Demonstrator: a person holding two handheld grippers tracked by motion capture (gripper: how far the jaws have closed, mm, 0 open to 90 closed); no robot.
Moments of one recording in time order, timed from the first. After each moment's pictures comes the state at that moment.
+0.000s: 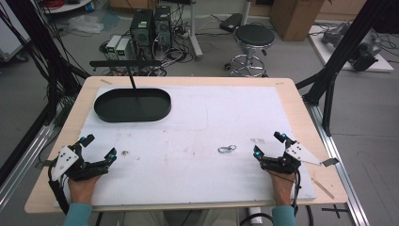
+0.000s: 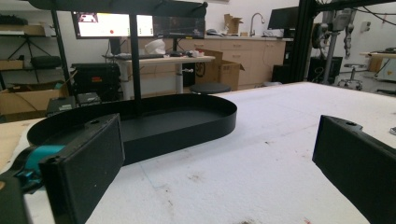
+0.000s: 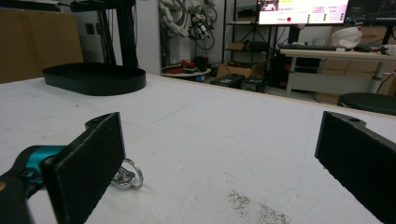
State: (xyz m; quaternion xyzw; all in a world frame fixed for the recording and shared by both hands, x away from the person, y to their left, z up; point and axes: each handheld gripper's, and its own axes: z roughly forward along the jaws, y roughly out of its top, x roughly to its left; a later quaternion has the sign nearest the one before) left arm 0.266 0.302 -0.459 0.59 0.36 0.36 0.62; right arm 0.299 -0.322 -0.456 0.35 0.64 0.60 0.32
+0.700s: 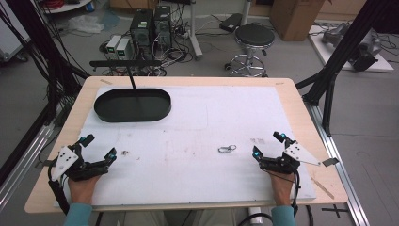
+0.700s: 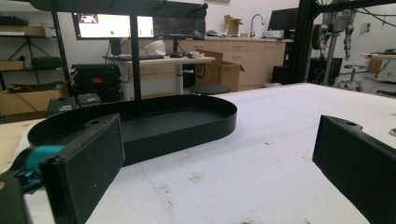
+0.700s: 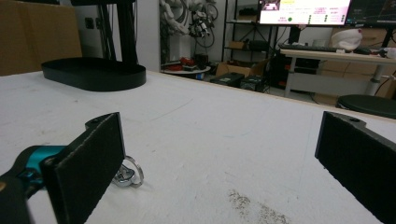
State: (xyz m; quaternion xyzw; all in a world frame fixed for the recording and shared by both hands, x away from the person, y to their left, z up) left arm 0.265 0.303 -0.458 0.59 0.36 0.36 0.62; right arm 0.298 -0.319 -0.455 0.34 0.65 0.60 0.33
